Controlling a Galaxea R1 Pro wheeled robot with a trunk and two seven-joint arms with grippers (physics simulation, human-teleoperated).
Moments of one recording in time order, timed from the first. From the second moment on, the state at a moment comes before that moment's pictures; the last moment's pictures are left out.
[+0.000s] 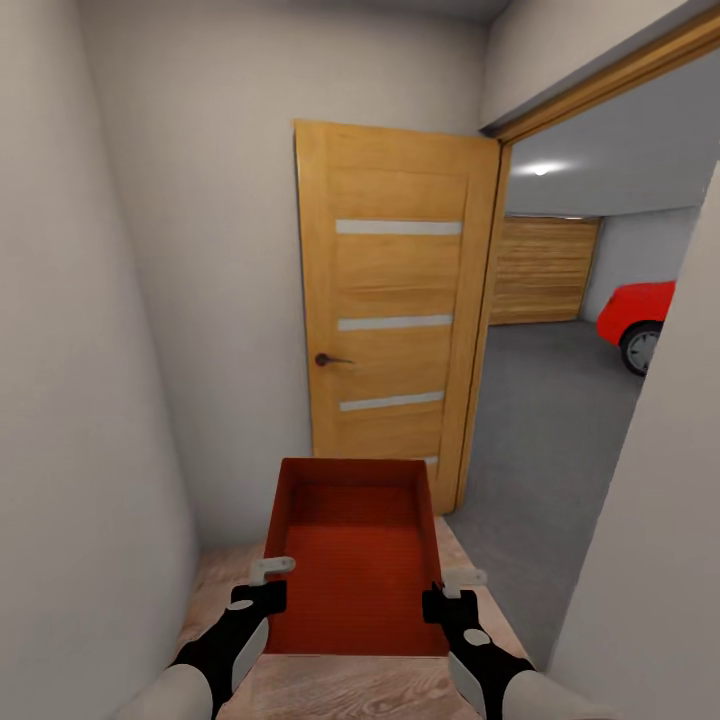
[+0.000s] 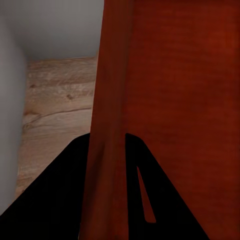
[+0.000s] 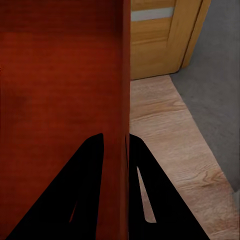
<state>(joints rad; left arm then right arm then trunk) -0.60 -0.11 0.02 -0.33 0.03 0.06 0.20 -0.65 0.12 -0.03 -0.08 0.09 -0.30 -0.13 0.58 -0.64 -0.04</state>
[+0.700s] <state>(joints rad) -0.60 -0.11 0.02 -0.33 0.03 0.06 0.20 -0.65 0.12 -0.03 -0.09 0.08 -0.30 -0.13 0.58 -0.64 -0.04</state>
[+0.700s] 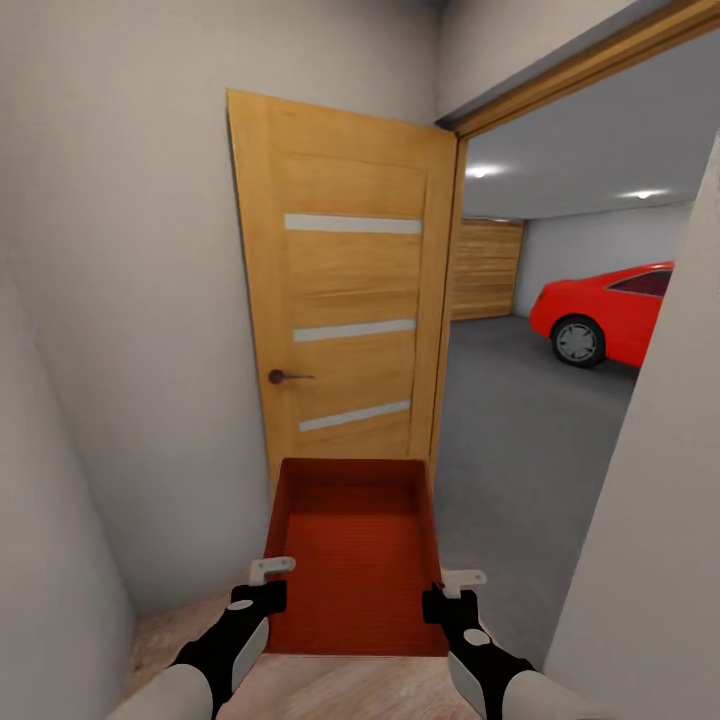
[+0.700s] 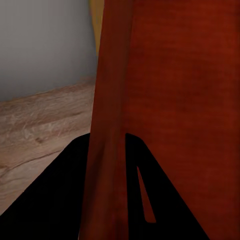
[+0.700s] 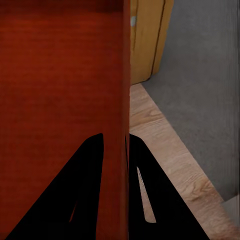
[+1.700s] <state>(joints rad) -0.60 -0.11 0.01 -0.33 0.03 0.05 0.20 -0.65 0.12 -0.03 -0.08 0.08 -0.31 -0.13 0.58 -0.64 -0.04</state>
